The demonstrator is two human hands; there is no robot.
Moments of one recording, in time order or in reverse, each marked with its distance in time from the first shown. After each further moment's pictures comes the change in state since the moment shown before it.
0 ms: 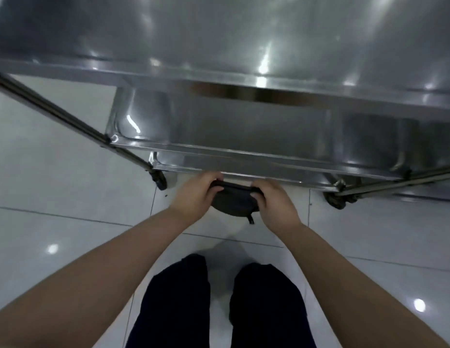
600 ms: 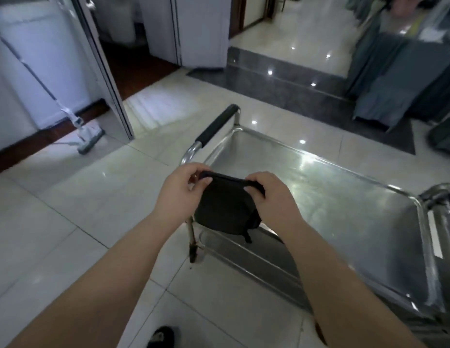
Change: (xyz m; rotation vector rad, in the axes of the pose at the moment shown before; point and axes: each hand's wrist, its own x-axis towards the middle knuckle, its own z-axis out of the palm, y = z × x) left_hand -0.162 0.212 -0.400 -0.229 0.785 -0.051; right_hand -0.008 -0.442 -0.270 -0.043 0.039 -0.476
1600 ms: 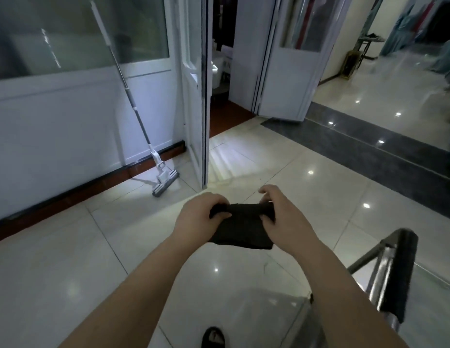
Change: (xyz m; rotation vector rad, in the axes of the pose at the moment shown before) left_hand 0.306 -0.325 -0.337 0.304 0.058 -0.069; right_hand 0.422 -0.261 0.310 -0.115 -0.195 -0.276
